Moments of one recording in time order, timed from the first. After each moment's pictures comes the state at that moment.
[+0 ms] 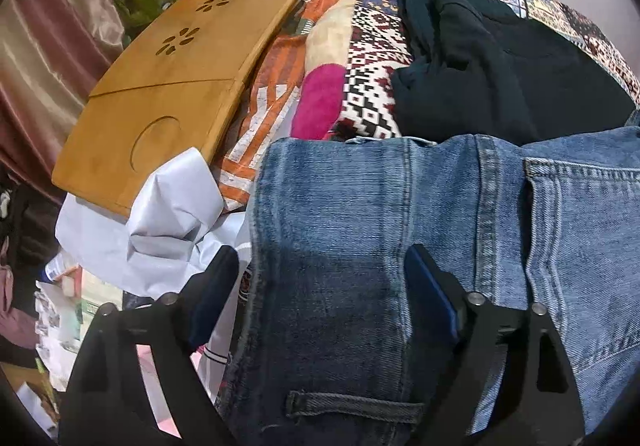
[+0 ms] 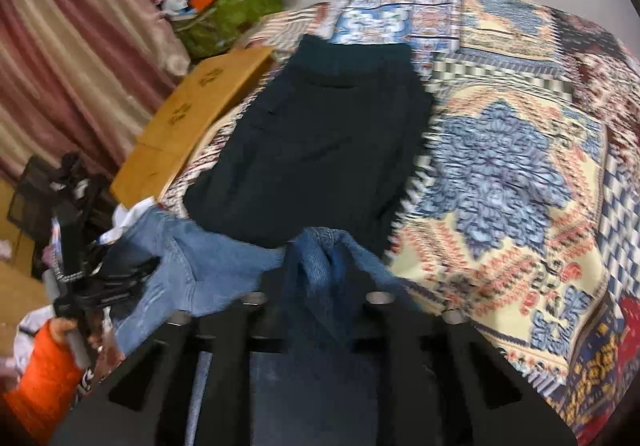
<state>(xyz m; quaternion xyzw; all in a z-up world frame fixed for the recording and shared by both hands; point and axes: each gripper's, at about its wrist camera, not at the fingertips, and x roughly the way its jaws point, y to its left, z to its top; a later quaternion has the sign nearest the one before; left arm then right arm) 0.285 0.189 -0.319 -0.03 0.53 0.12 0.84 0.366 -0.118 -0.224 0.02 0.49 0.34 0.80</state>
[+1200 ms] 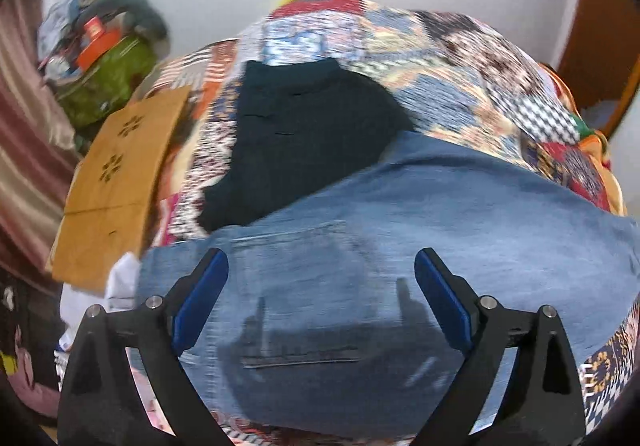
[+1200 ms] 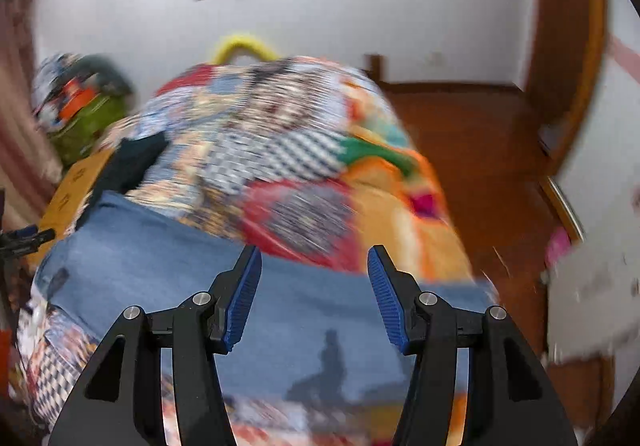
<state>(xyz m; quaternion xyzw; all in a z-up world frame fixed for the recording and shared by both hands) 0.275 -0.009 -0.198 0.06 0.47 -0.01 0.88 0.164 -0.461 -0.153 0.09 0.40 0.01 0.91</state>
